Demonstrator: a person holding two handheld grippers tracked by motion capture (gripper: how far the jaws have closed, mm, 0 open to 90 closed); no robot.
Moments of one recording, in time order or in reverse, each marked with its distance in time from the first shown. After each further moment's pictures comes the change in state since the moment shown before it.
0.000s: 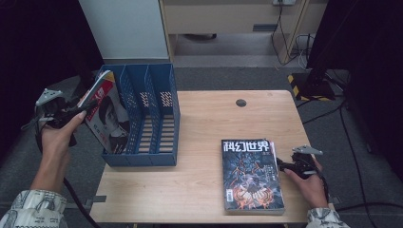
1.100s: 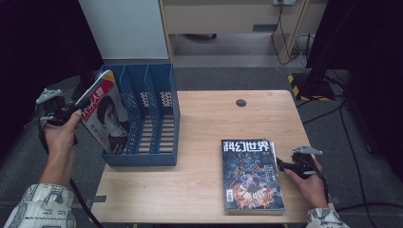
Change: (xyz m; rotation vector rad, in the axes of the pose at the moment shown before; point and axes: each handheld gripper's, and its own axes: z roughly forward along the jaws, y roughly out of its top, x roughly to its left) left arm 0.007 -0.005 0.009 0.021 0.024 -0.058; right arm 0.000 0.000 0.000 0.001 0.000 -0.001
